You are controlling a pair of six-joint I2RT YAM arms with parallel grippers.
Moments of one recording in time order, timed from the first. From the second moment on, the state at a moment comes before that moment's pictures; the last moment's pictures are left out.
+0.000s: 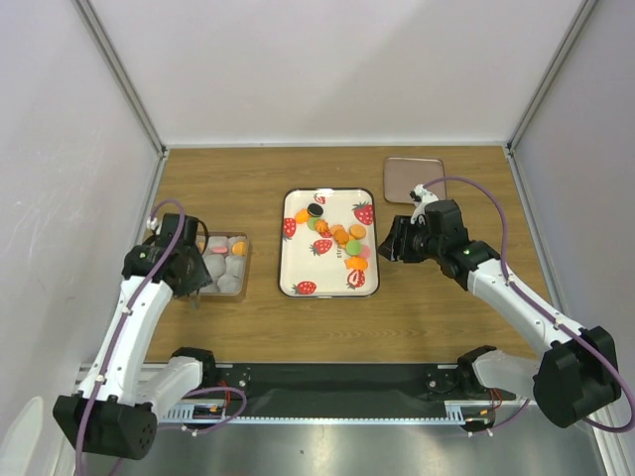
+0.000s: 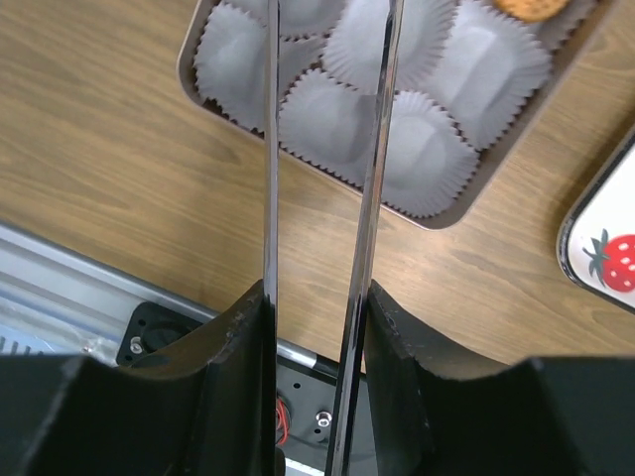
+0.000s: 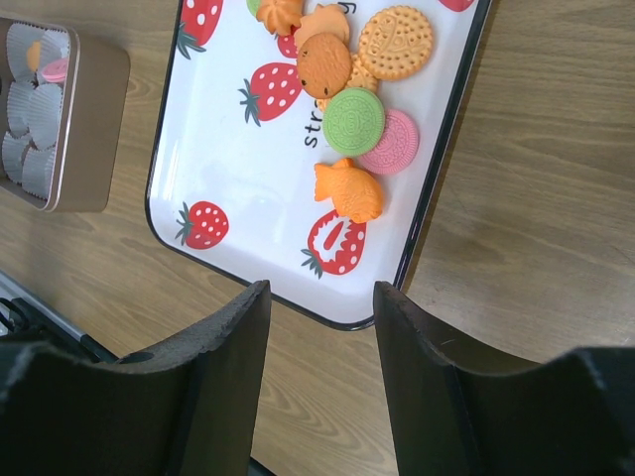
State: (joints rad) left arm -0.14 0.96 0.99 -1.18 -0.29 -0.54; right arm 0.42 1.16 0.82 -0.30 -0.25 0.44
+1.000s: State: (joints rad) left arm 0.02 0.93 0.90 -1.11 -0.21 -0.52; right arm 0.42 1.16 0.82 -0.30 -0.25 0.44
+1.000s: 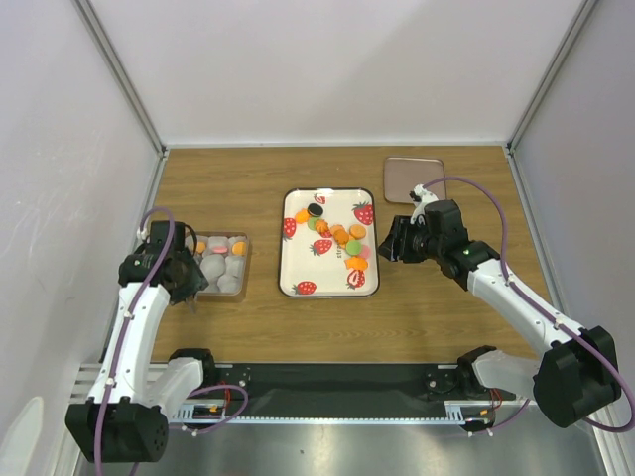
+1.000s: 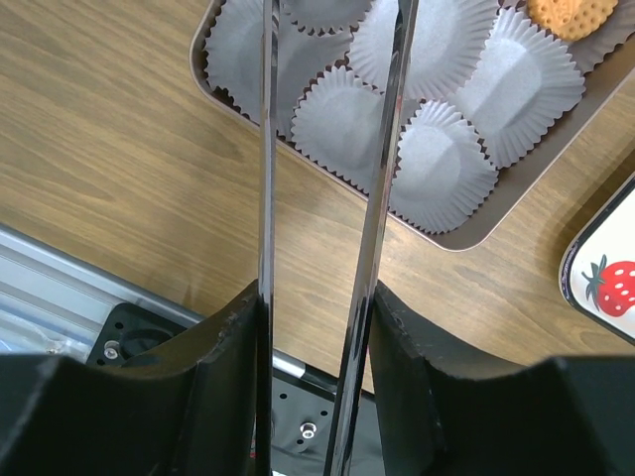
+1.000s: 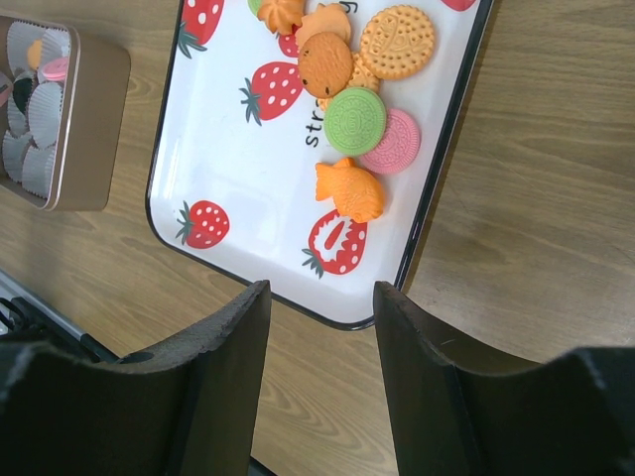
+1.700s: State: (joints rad) left arm -0.44 1.07 1.22 -1.13 -0.29 -0.60; right arm 0.42 1.16 0.82 -0.30 -0.21 0.44
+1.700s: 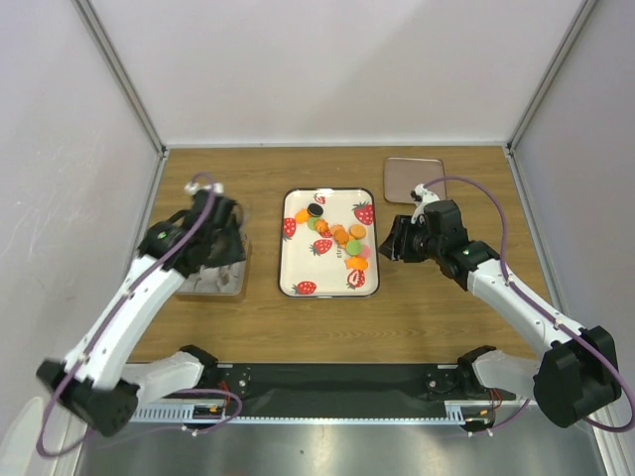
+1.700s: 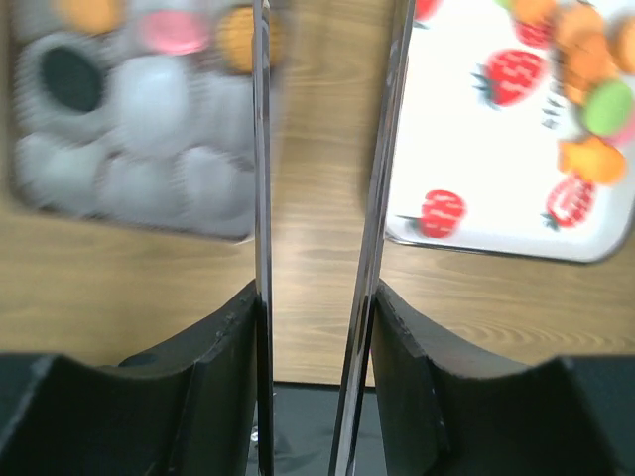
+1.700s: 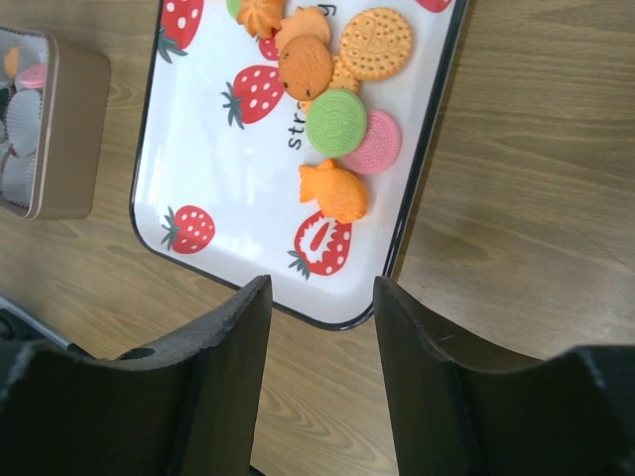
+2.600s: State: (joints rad) left arm -0.83 1.75 1.53 -0.94 -0.21 -0.58; right arm 0.41 1.16 0.82 -0.32 -0.11 0.43
